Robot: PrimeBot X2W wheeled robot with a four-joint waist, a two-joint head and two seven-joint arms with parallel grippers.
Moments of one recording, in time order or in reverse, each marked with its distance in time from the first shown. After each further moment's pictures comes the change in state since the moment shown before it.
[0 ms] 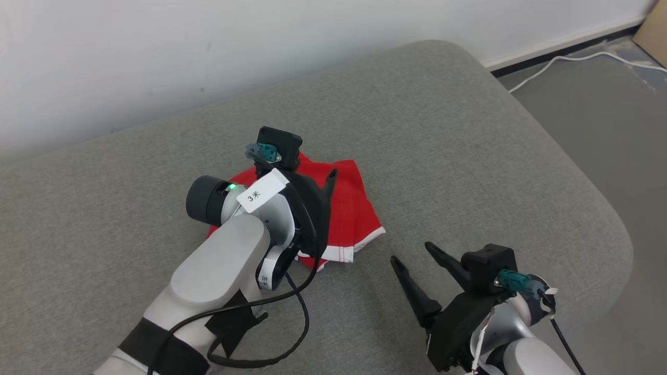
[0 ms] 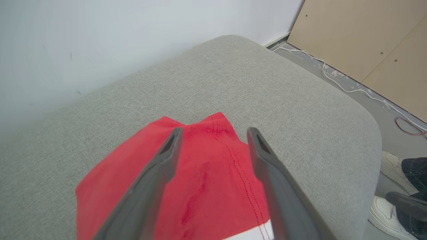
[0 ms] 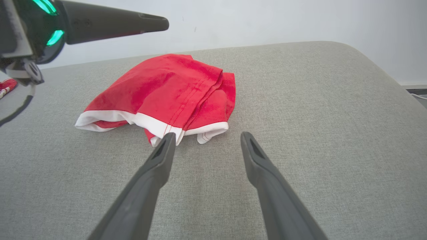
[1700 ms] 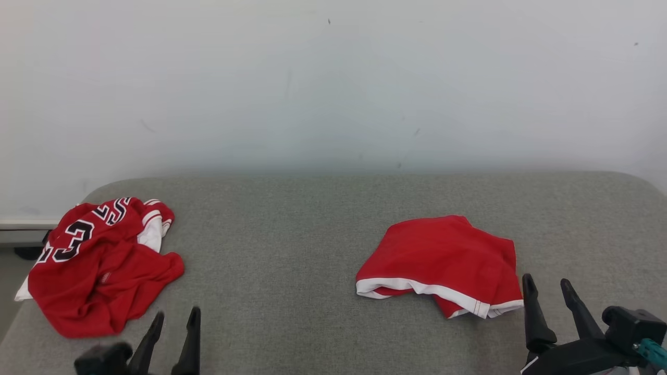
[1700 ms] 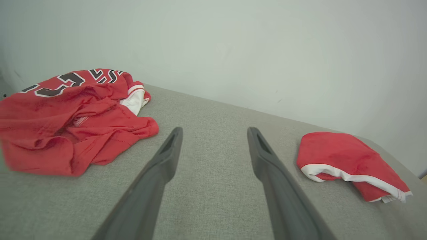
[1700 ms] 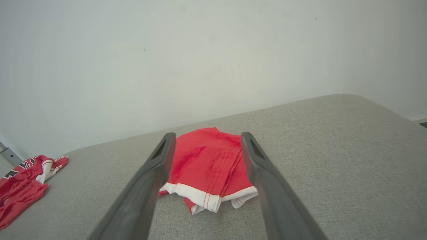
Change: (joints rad) left arm 0.791 0.278 0.363 -0.438 -0.065 0.010 -0.477; right arm 0.293 0.003 -0.348 -0.087 0.075 -0.122 -0.226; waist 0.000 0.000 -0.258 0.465
